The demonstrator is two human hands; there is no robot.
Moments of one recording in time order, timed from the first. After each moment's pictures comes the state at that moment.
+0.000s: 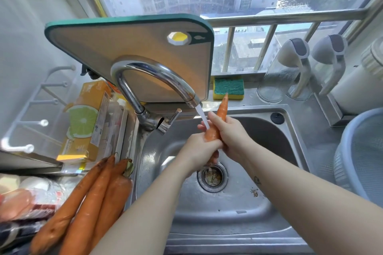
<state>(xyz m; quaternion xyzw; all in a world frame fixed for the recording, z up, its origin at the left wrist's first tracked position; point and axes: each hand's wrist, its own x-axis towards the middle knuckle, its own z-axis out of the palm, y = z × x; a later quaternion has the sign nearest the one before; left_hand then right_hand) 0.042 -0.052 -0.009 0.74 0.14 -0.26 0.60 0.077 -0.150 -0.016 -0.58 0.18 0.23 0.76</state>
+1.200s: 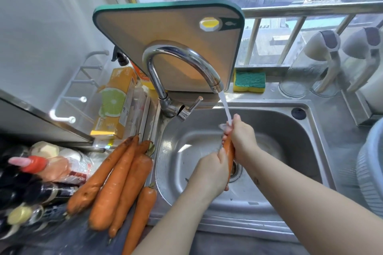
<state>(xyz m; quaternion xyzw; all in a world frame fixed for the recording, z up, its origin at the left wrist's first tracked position) -0.031 -0.053 -0.018 0.86 0.18 -0.23 0.42 0.053 -0.127 -0.037 -0.59 0.30 0.20 0.72</state>
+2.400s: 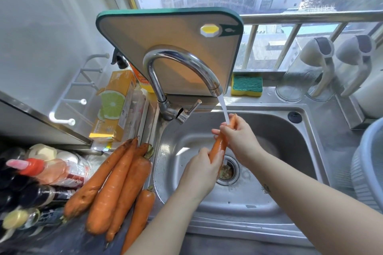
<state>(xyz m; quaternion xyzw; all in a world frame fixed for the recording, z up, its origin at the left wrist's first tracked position) -0.031 -0.034 -0.024 0.86 0.16 -0.18 0.45 0.049 -0.136 -0.029 -0.66 0.14 0.20 0.71</state>
